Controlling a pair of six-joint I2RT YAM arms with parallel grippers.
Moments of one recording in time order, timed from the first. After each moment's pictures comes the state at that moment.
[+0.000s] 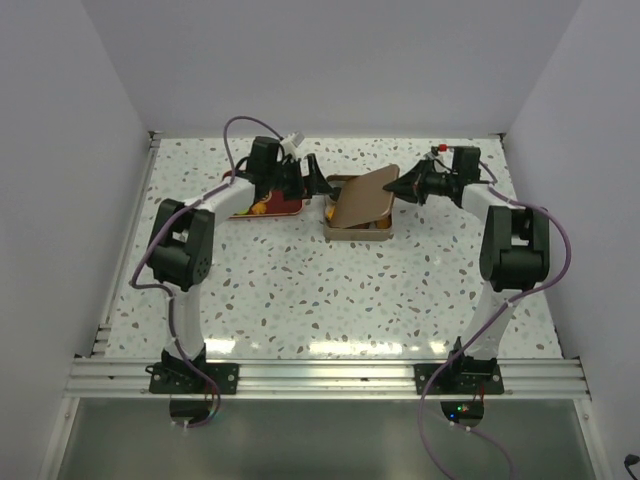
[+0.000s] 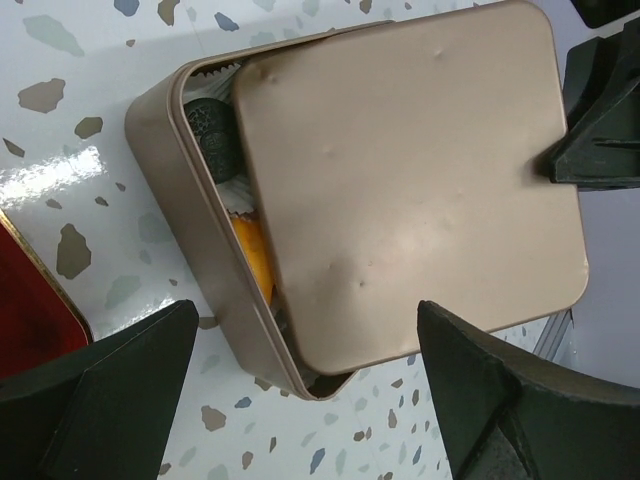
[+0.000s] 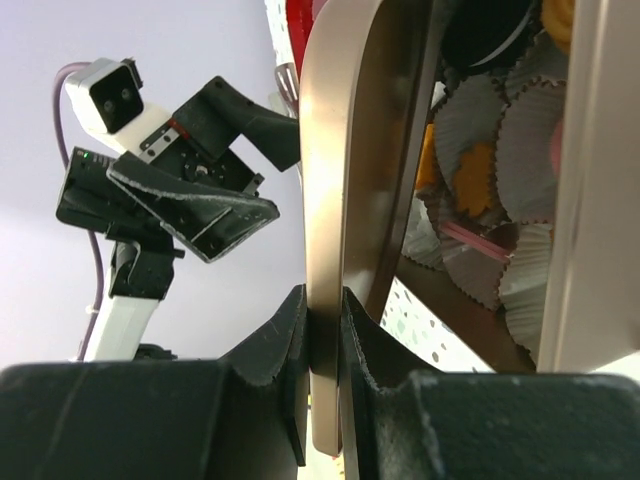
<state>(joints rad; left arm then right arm) -0.34 2.04 1.48 -0.07 0.59 -0.53 -0.04 1.96 1.30 -0.05 -1.02 0.93</state>
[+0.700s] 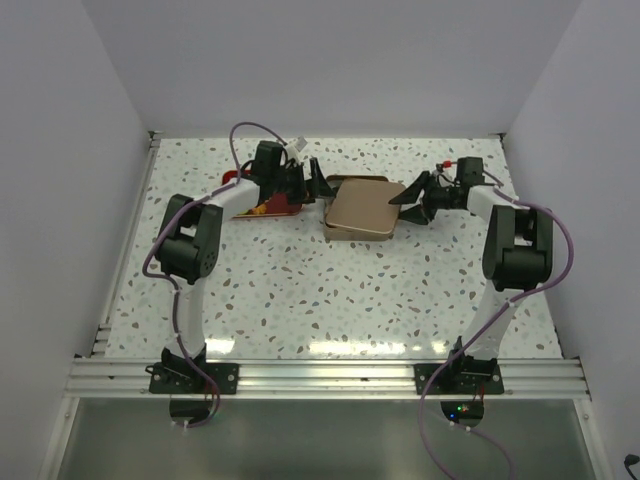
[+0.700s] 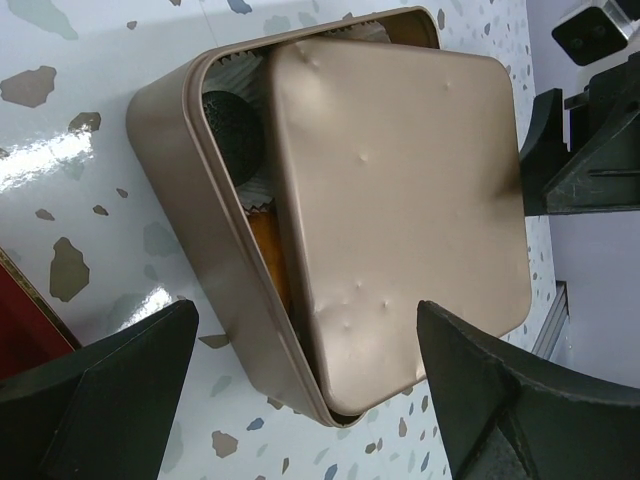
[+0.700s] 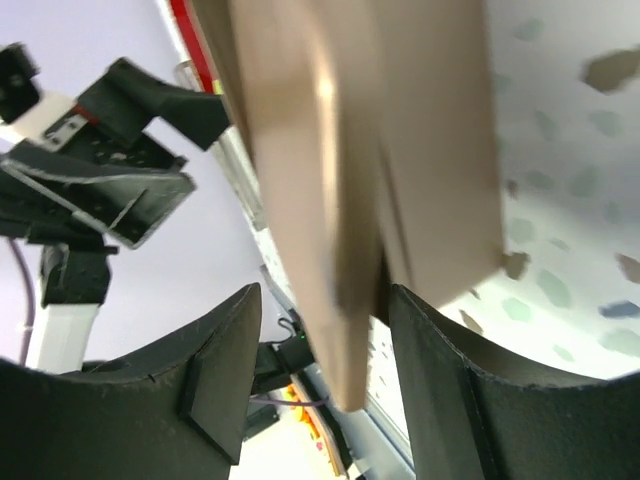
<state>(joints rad) -0.34 2.13 1.51 -0.03 0.62 -0.55 -0.08 1.96 1.29 -0.31 -0.94 0.72</state>
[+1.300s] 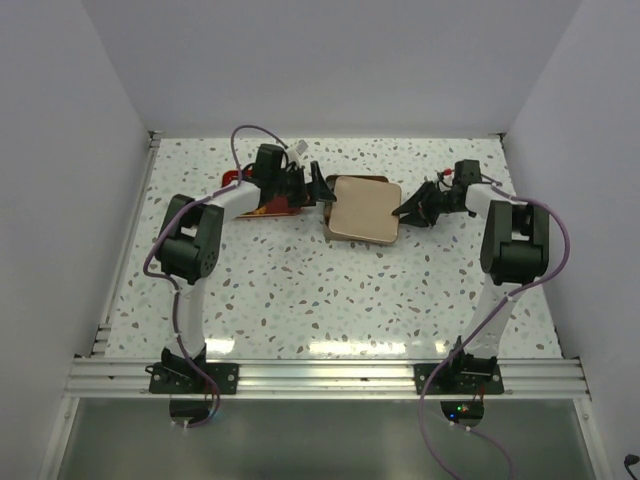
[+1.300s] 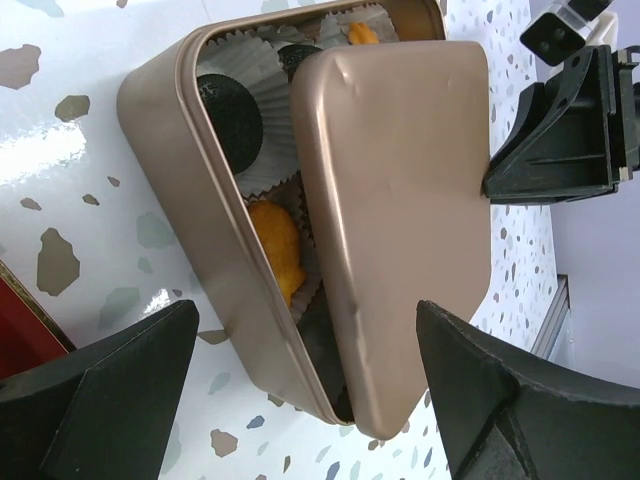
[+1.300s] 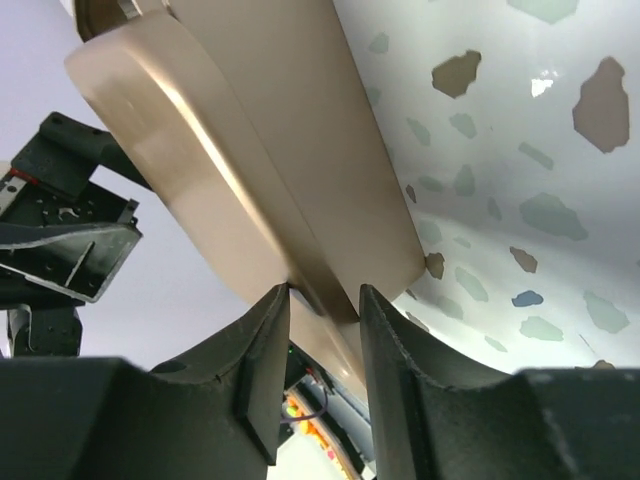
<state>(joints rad) -0.35 2.13 1.49 -0.01 0.63 -0.55 -0.09 2.02 1.32 -0.45 -0.80 0.68</state>
